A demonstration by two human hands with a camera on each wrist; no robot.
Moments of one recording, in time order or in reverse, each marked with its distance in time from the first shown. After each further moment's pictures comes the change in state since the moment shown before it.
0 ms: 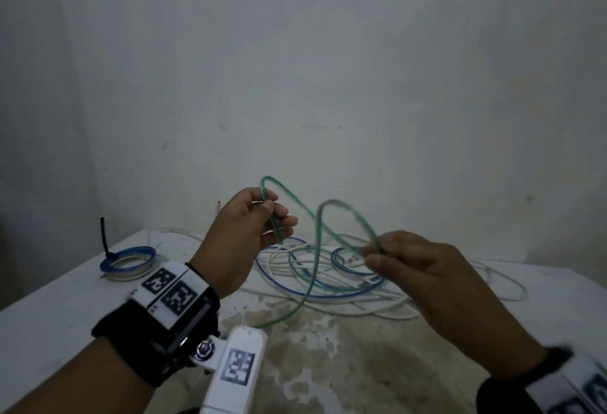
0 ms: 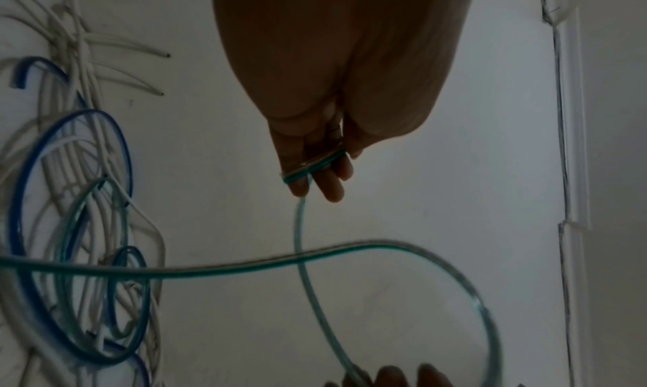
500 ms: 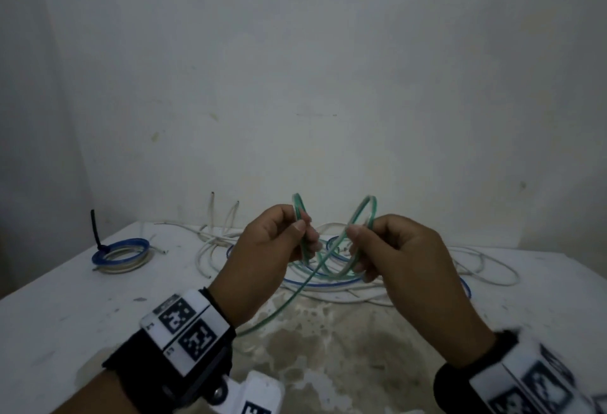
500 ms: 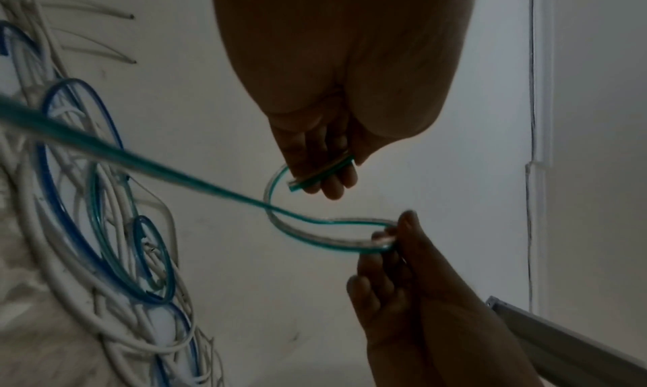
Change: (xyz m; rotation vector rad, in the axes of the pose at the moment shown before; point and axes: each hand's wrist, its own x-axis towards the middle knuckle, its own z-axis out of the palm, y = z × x) left_hand -0.032 -0.022 0.027 0.270 -0.138 0.055; right_hand 0.005 0.003 0.025 0.035 0.220 0.166
